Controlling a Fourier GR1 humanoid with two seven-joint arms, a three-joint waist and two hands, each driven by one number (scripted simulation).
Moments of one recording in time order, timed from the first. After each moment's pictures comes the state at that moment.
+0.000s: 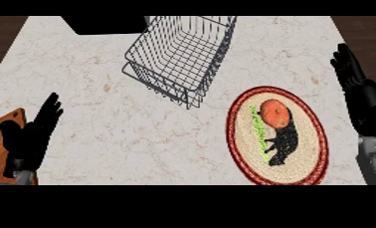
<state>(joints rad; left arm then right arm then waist) 0.01 0.58 -0.21 -1.34 0.41 0.27 -0.02 -0.16 -0.48 0.04 -1.54 -0.14 -0.16 0.01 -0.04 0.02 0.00</state>
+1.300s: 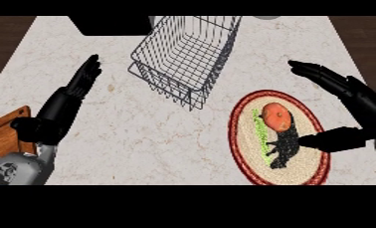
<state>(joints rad) -0.18 0.55 -0.31 -1.56 0.30 0.15 -0.07 -0.21 -0.65 0.16 -1.66 0.19 0.16 -0.35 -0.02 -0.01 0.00</state>
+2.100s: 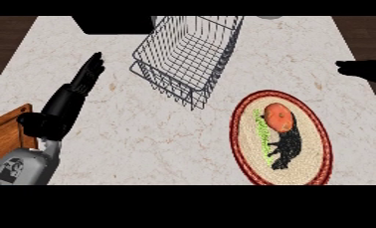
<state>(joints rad) -0.20 0.49 -0.26 -1.52 0.25 0.09 -0.06 -0.26 -1.02 0.03 -1.70 0.18 0.68 -0.23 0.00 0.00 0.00</state>
